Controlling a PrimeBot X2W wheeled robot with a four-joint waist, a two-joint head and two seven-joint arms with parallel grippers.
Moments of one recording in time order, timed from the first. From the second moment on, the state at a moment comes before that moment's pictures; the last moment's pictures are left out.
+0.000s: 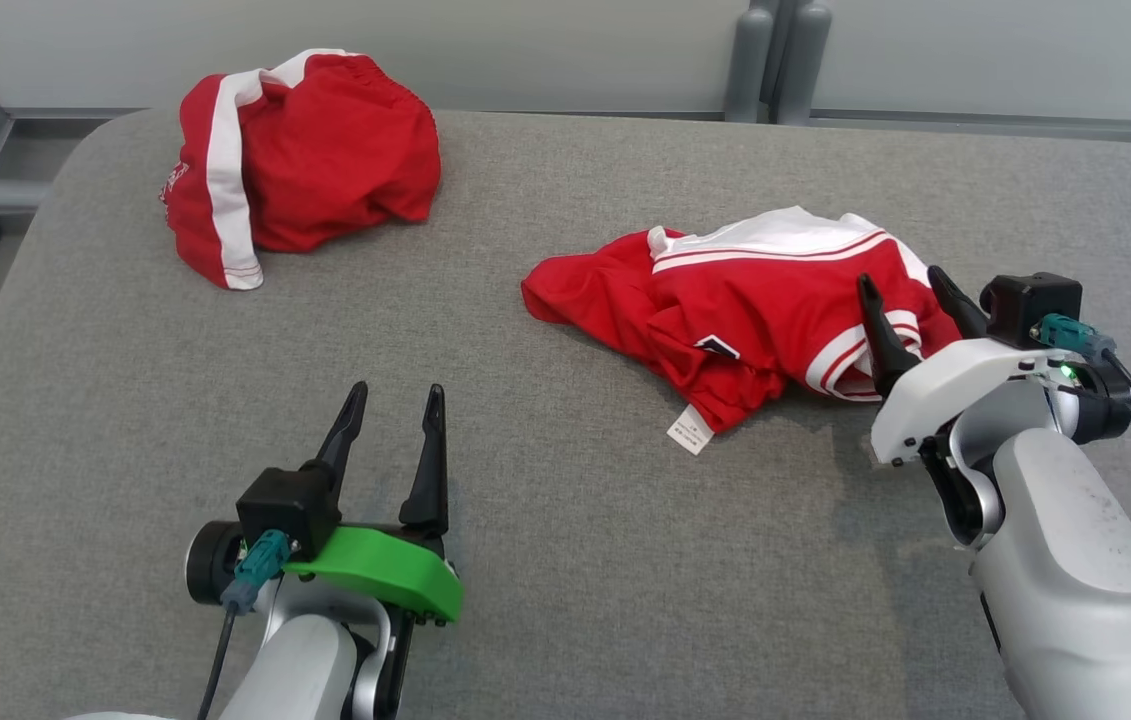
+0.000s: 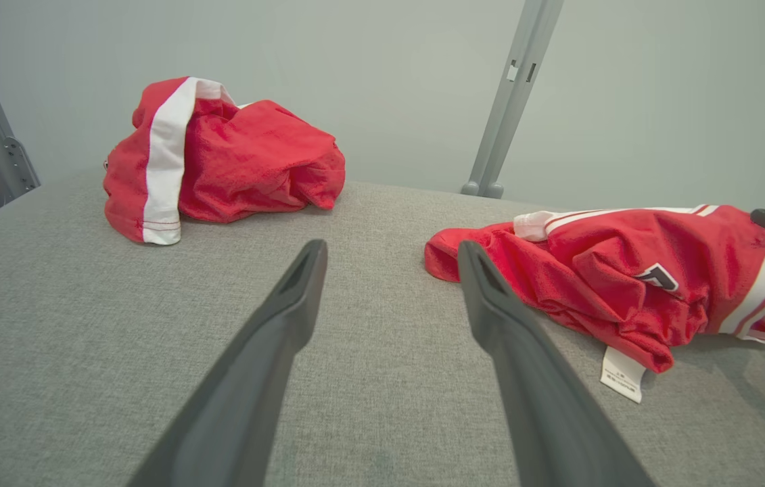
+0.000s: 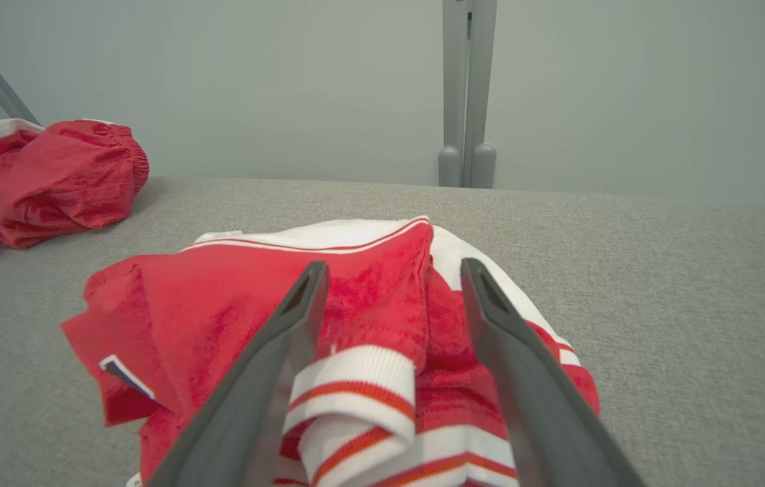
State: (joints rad) left arm -0.26 0.11 -0.42 0.32 -0.44 0.08 -0.26; right arm -0.52 -0.10 0.03 0.58 0.19 0.13 -0.07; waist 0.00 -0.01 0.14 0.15
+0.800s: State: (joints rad) left arm -0.20 0.09 -0.33 0.28 -0.38 0.05 -0.26; right arm -0.62 -0.17 0.37 0.55 0.28 0.13 -0.20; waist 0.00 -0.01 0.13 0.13
